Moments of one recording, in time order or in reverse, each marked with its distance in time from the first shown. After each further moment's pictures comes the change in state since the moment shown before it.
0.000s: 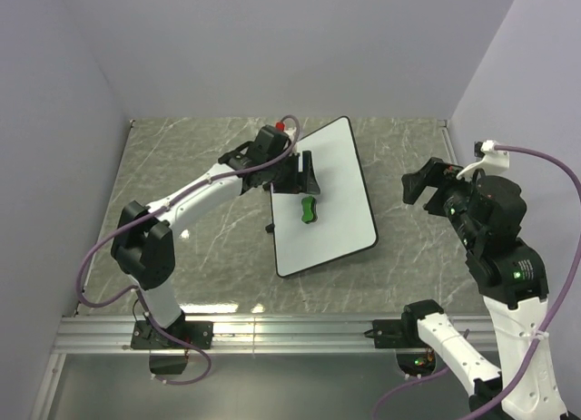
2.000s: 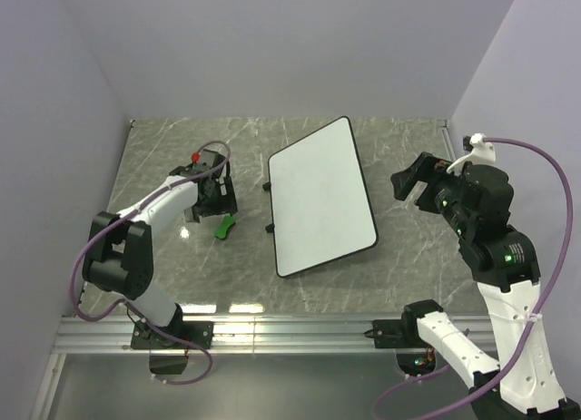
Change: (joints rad) left arm 0.352 -0.148 -0.411 -0.217 -0.469 0.048; right arm 0.000 0.046 -0.003 -0.023 -0.067 0.077
